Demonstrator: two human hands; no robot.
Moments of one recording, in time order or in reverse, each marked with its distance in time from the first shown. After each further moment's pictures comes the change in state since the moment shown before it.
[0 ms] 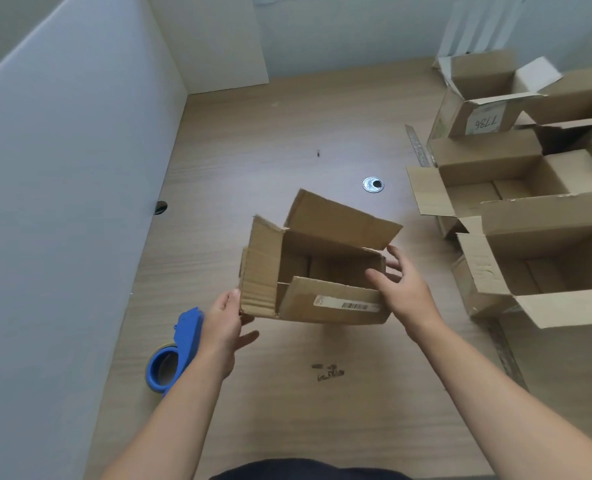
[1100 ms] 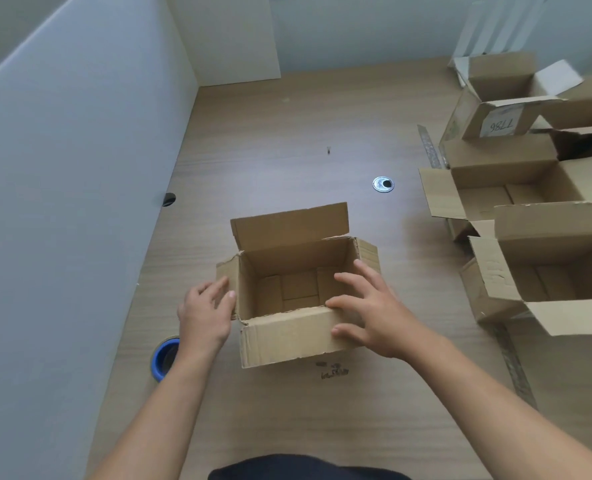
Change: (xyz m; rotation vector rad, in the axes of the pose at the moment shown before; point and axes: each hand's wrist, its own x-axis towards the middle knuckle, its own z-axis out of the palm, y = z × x) left_hand 0.013 -0.002 -0.042 0.660 0.256 0.360; right_hand -0.024 -0.002 0.021 -0.887 -0.445 -0.645
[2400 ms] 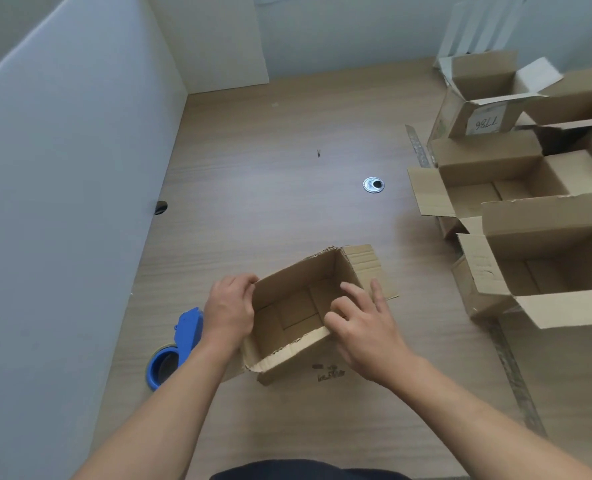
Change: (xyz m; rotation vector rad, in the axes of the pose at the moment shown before) left_hand 0.016 0.021 0.038 0.195 -0.024 0.411; right_hand -0.017 -0.014 0.037 -0.432 0.268 -0.098
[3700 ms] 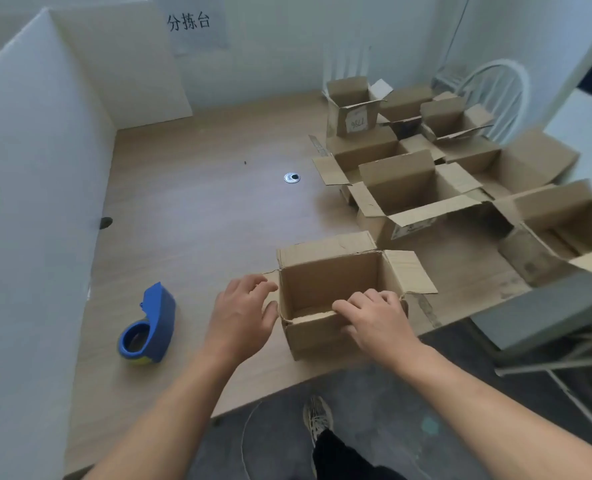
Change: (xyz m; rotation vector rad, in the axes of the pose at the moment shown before) left_hand -0.162 0.065 -0.036 0.096 -0.138 0.528; right_hand -0.176 -0.058 -0.066 -0.108 0.095 0.367
